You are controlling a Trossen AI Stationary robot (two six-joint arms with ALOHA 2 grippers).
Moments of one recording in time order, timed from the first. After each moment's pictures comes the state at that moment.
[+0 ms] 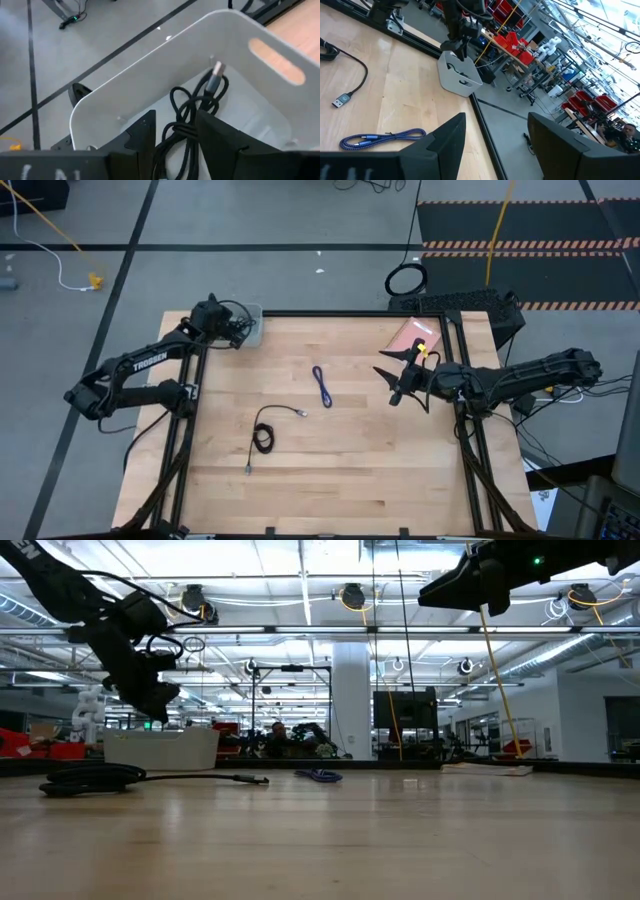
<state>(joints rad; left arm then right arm) 0.98 1.07 0.48 -0.09 -0.23 0.19 0.11 0.86 0.47 0.26 0.60 -0.59</state>
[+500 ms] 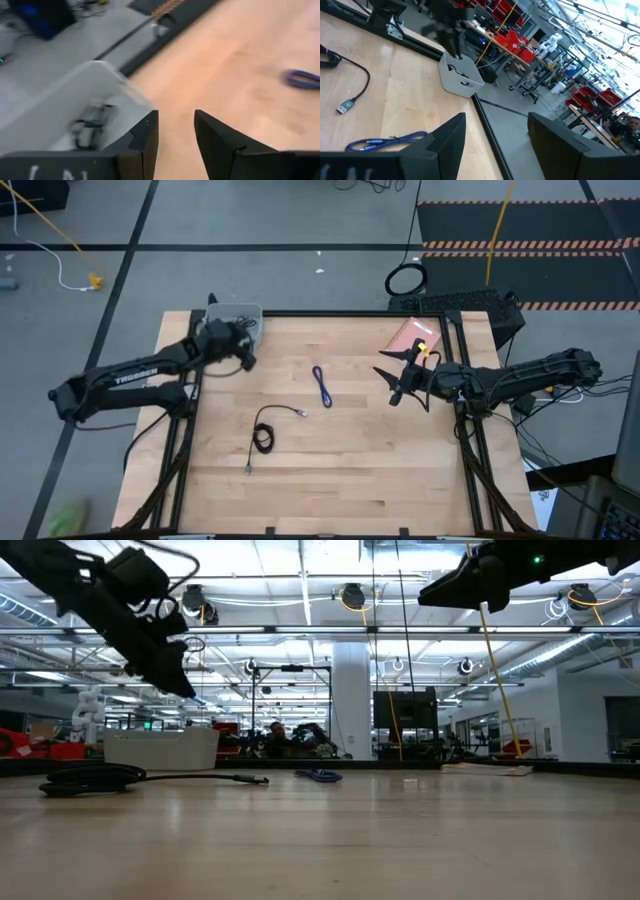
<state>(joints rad) 0.57 0.89 0.48 -0.21 -0.21 0.01 0.11 0.86 0.47 0.26 0.60 -0.53</state>
